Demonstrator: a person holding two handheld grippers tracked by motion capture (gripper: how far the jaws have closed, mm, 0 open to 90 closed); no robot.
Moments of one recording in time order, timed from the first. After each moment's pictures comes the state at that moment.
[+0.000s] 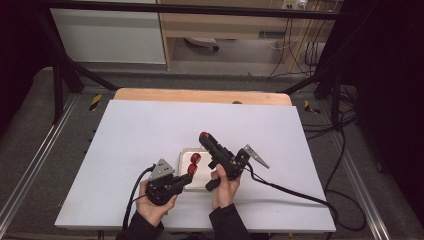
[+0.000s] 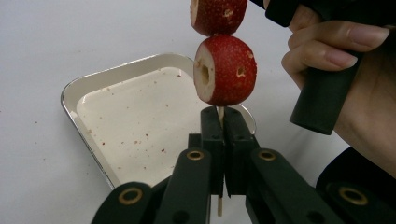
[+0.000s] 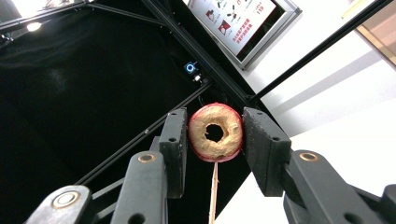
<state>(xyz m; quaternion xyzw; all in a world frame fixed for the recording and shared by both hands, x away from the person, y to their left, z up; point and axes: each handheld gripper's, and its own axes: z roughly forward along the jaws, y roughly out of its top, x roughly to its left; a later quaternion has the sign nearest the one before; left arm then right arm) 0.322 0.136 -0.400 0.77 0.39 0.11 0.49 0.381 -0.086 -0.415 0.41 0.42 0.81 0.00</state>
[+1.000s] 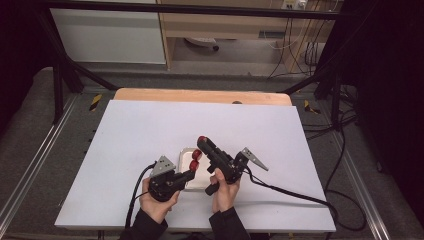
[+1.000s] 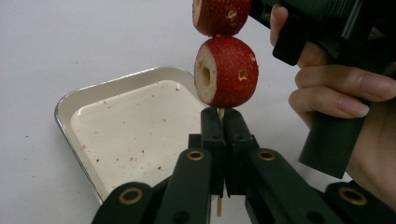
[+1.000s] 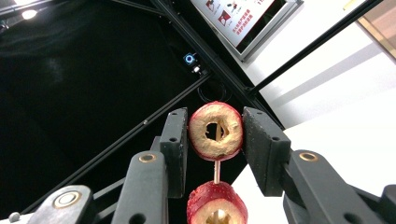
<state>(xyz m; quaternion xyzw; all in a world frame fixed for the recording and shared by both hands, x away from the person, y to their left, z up) 0.330 0.132 -0.400 0.76 0.39 0.11 0.51 0.373 -0.084 -0.418 0.41 0.43 0.80 0.00</state>
